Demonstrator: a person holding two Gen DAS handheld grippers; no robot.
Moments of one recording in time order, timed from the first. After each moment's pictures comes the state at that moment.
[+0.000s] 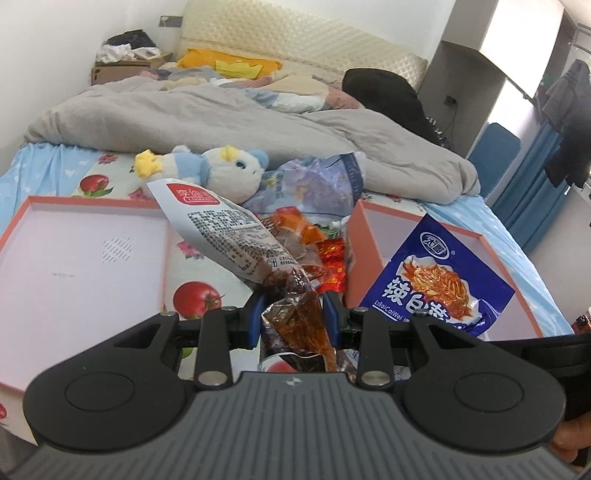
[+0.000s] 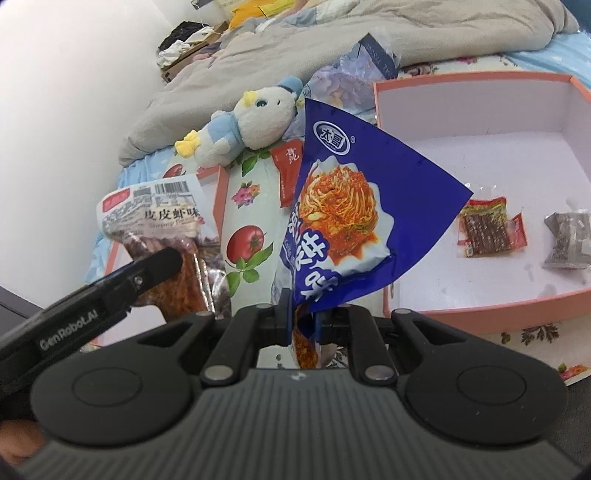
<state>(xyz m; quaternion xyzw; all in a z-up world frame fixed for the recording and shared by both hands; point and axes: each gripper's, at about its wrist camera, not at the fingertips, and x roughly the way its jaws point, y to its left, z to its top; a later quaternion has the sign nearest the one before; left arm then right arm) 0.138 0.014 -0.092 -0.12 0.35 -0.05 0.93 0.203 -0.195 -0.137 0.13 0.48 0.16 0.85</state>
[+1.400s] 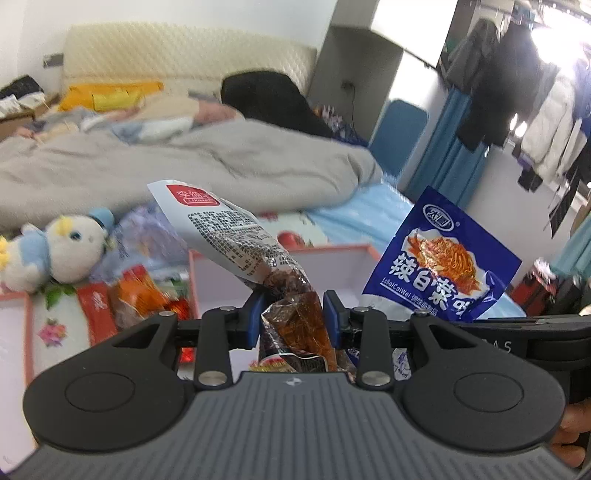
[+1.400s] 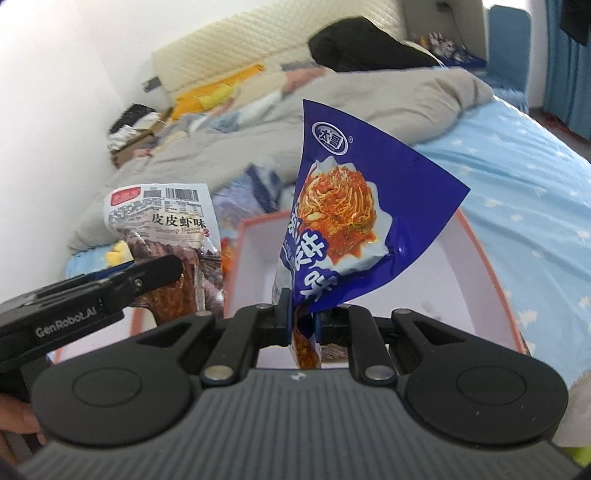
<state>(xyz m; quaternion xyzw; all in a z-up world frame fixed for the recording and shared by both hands) 0.228 -0.161 -0.041 -0.06 0.33 -0.21 0.92 0.225 -0.342 -0.086 0.12 0.39 0.05 0.91</state>
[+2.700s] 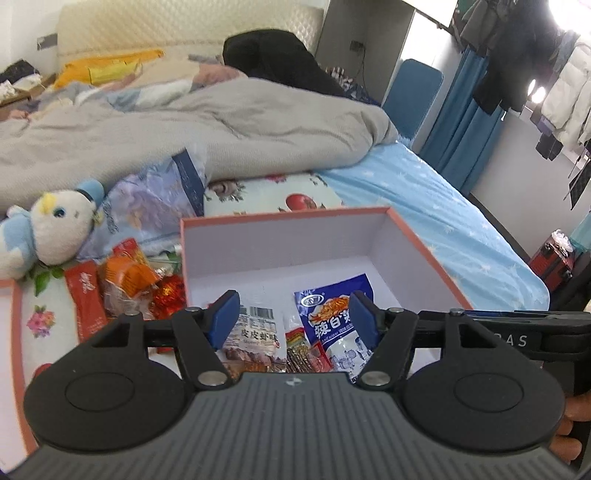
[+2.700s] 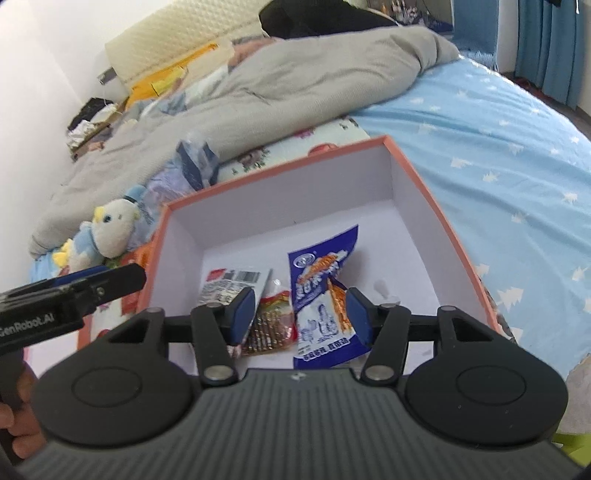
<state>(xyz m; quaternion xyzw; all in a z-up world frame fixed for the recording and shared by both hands) 0.268 -0.182 -0.079 -0.03 0.38 -0.19 0.91 0.245 -0.381 -0.127 0.14 0.41 0.02 0.90</state>
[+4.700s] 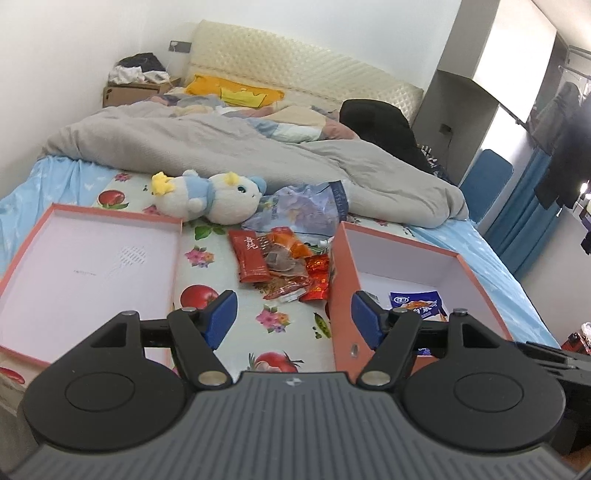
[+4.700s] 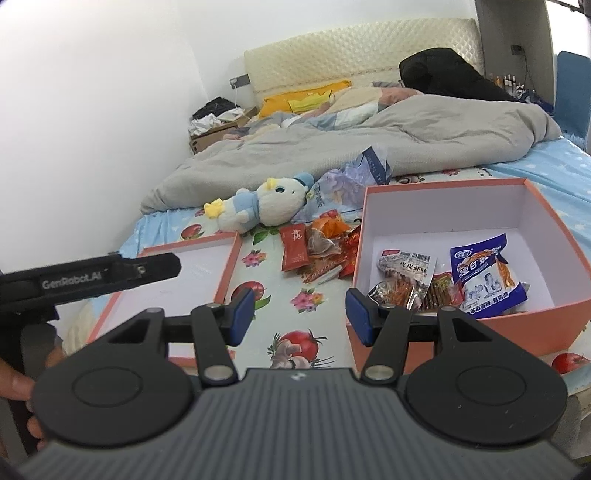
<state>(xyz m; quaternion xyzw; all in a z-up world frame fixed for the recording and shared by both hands) 0.057 0.008 -0.050 -0.14 0.31 -0.04 0.94 0.109 -0.216 -0.095 0.07 0.32 0.16 0.93</state>
